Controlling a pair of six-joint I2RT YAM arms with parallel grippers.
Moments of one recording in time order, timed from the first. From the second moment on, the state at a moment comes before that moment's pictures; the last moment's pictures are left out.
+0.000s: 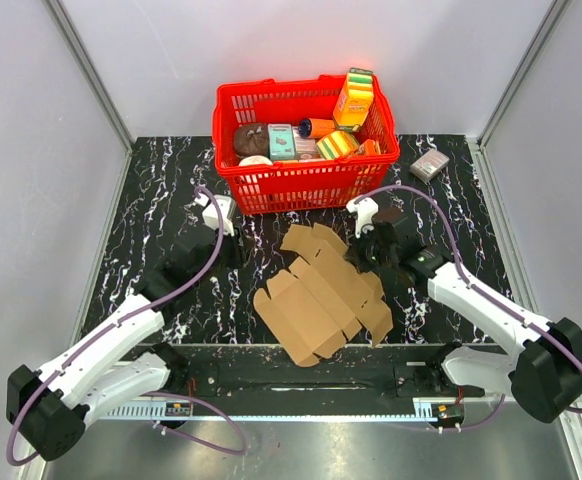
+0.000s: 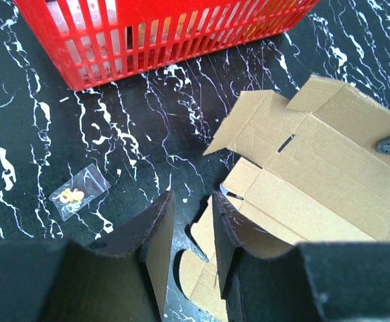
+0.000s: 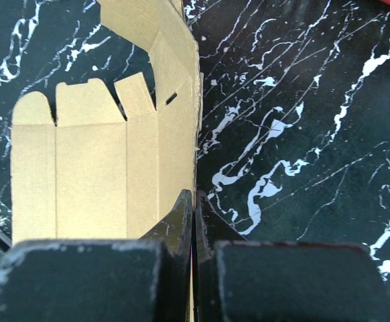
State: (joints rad) left arm -0.62 0.88 0.69 -0.20 -0.13 -0.31; right arm 0.59 1.16 0.80 -0.29 -0.14 0.11
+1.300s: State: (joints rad) left arm -0.62 0.81 0.41 0.05 0.02 -0.45; right arm 0.85 1.25 0.74 -0.11 0.12 -0.23
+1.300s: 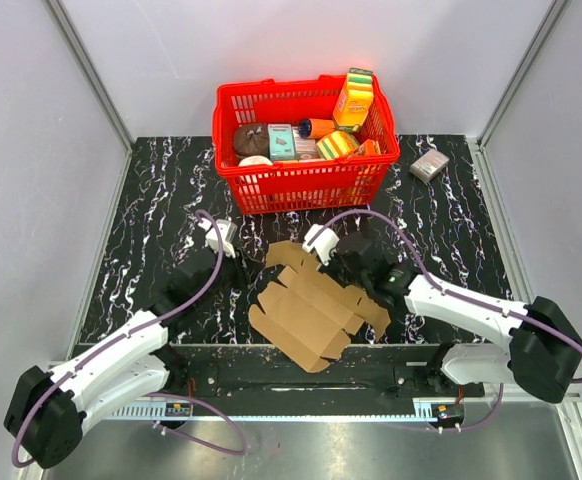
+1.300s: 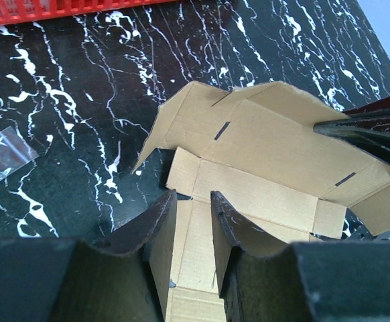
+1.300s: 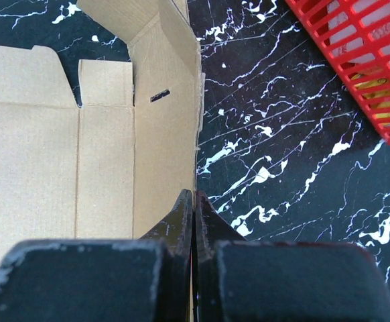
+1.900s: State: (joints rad) left arm -0.62 0.92 0.32 0.24 0.12 -0.52; right arm 0.93 1.19 0.74 -0.11 0.19 -0.34
